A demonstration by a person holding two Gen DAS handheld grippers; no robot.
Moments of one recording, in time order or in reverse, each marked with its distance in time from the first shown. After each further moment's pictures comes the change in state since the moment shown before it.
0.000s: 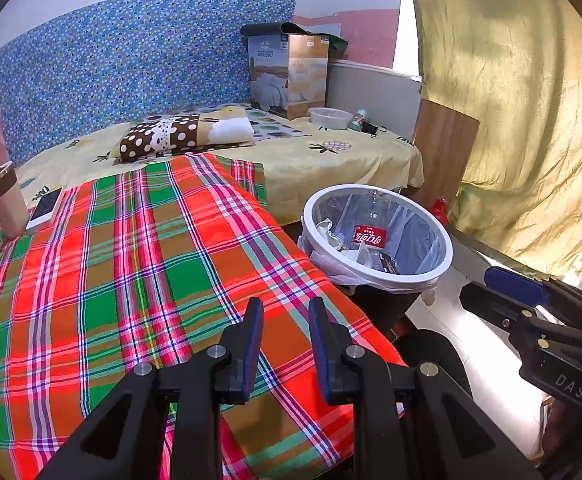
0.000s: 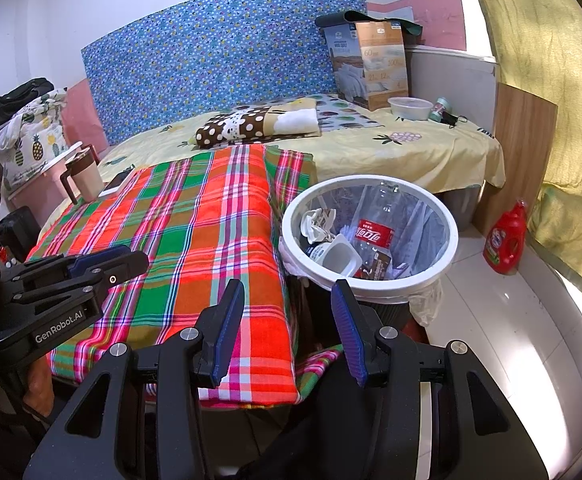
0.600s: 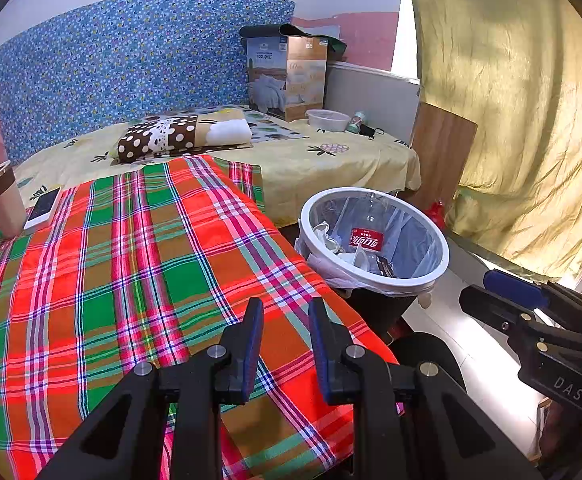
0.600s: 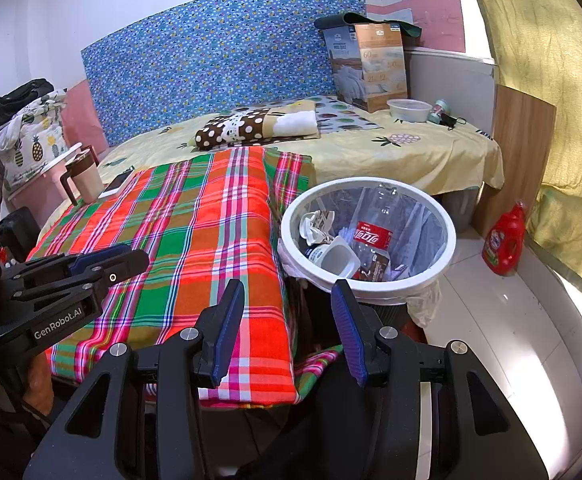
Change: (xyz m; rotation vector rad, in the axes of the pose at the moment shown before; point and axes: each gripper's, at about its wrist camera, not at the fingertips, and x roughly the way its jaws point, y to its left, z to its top) left arm -0.002 0.000 0.004 -0.008 -0.005 -0.016; right arm -0.001 -0.002 0.002 -0.001 -0.008 -0.002
